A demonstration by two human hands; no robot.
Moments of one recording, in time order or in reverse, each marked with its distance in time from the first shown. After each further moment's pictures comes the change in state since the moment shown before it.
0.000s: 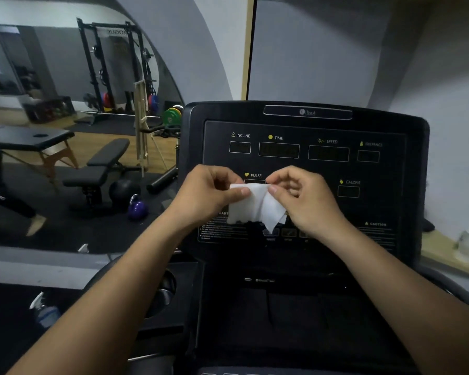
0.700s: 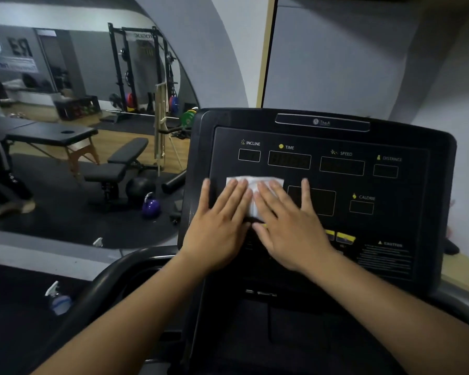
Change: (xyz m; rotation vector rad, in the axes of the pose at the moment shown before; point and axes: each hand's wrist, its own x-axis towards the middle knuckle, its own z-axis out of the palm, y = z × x) left_hand -0.013 -0.067 0.035 1.283 0.059 0.420; right_hand 0.002 0.045 0.031 -1.198 -0.278 -0.414
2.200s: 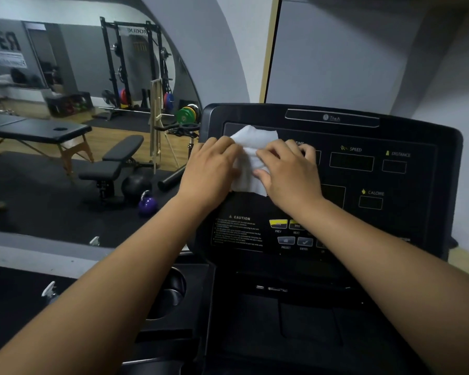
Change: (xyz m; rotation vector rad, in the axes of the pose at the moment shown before) left_hand 0.061 -0.060 -0.036 -0.187 0.276 -0.132; right_hand 0.075 0.009 -0.023 0.112 0.448 0.169
